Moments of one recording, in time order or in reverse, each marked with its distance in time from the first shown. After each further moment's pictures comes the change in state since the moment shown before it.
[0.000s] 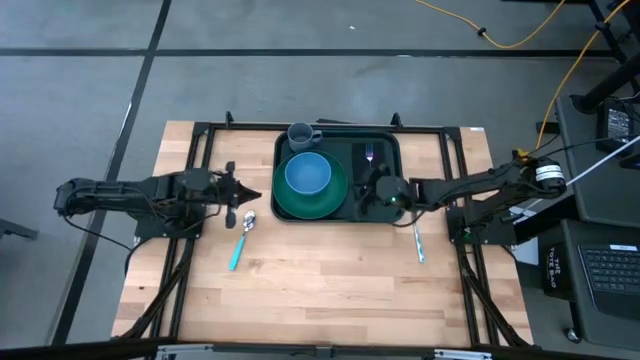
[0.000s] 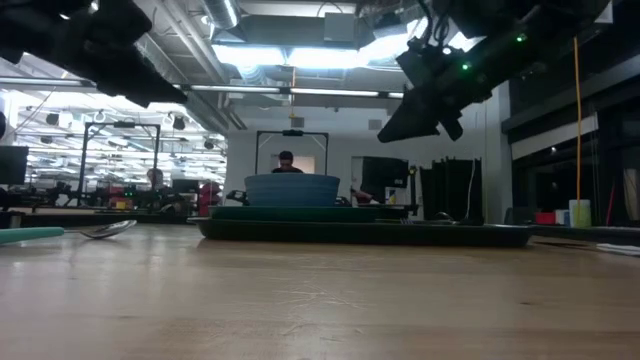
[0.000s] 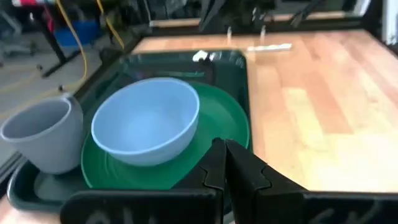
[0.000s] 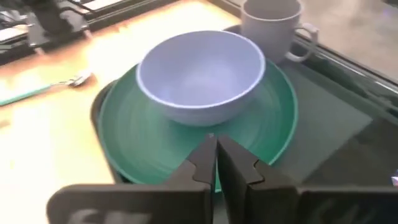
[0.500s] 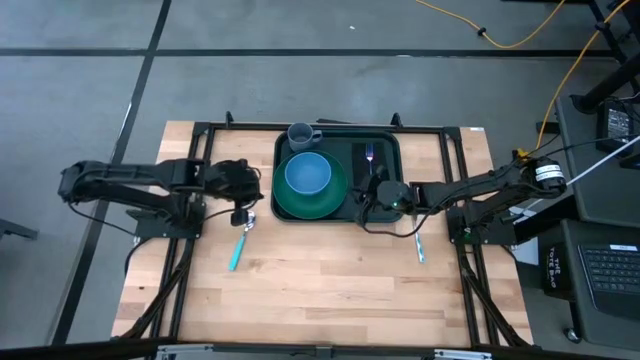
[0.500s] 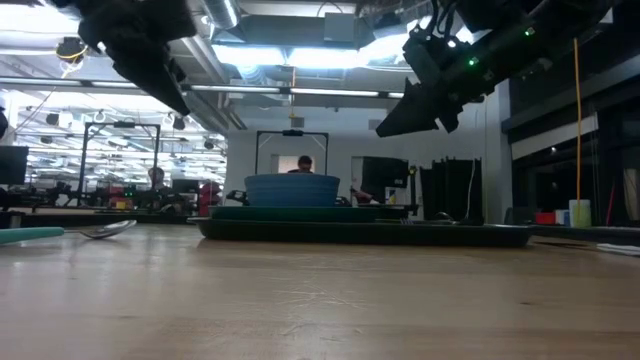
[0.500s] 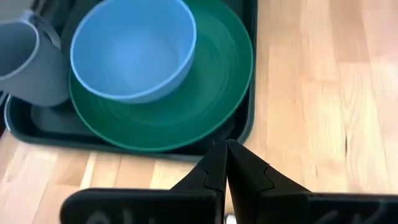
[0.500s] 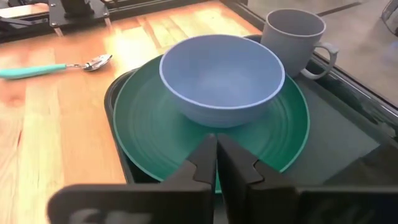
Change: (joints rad) left arm 0.002 0.436 0.417 -0.470 0.003 -0.047; right arm 0.050 0.000 -0.005 0.027 0.002 -0.127
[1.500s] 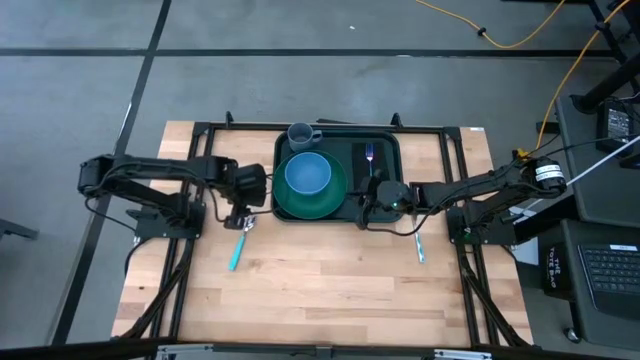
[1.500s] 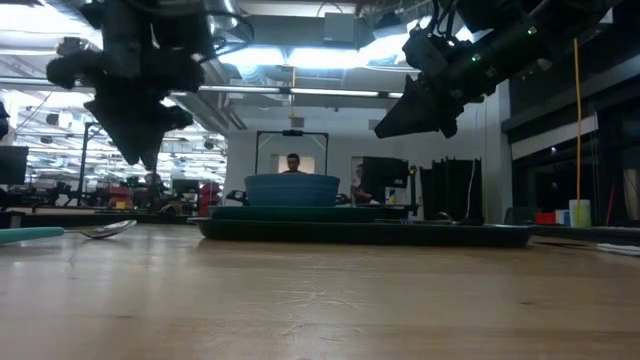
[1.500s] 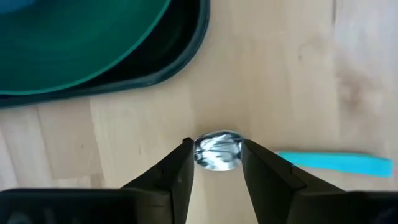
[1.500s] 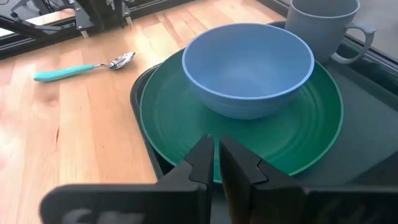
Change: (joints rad) left arm 0.089 0.293 0.066 -0.243 0.190 0.292; right arm 0.000 0.000 0.000 -0.005 -0.089 0.079
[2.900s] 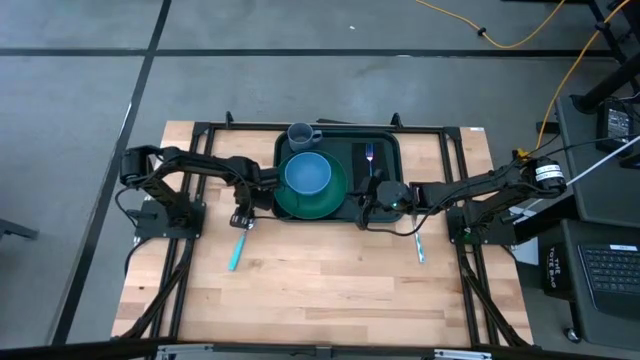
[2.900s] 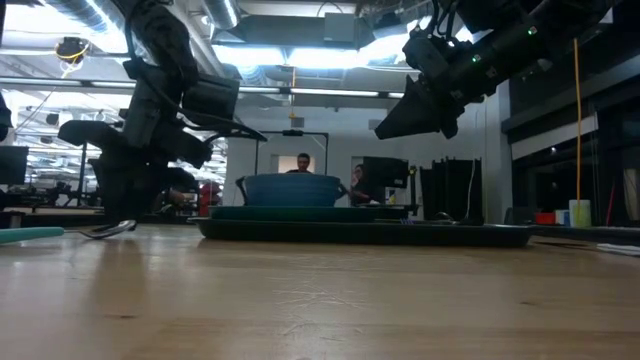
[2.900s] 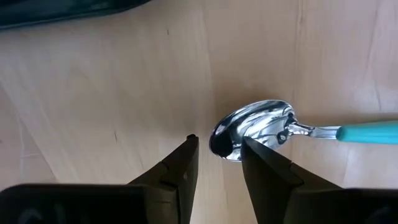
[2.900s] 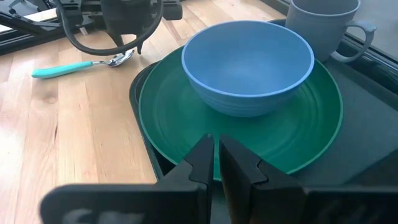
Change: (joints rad) left arm 0.110 0.367 -0.002 0.016 0.031 0.147; right arm 0.000 0.000 0.000 -0.009 -0.001 -0.004
